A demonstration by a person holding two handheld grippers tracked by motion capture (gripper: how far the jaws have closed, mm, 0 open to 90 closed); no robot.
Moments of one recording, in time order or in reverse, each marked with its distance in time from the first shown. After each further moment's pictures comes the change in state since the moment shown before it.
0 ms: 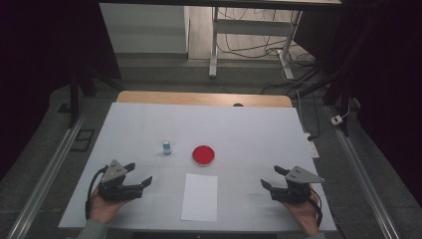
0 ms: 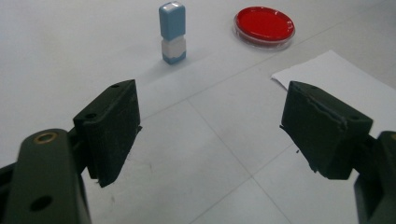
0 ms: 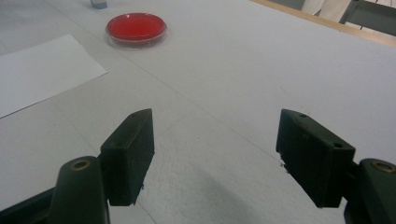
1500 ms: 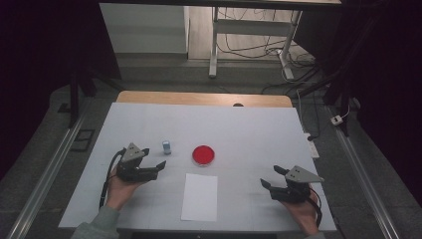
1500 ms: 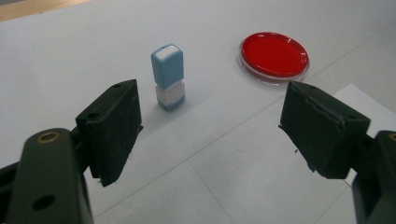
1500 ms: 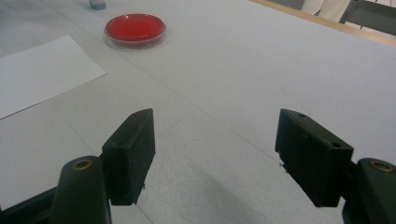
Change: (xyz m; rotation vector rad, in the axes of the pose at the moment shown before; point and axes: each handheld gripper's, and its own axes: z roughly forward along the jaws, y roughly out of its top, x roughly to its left) left arm 0.004 0.039 0.047 0.010 -0.001 0.020; right arm -0.001 0.000 0.002 0.000 0.001 0.003
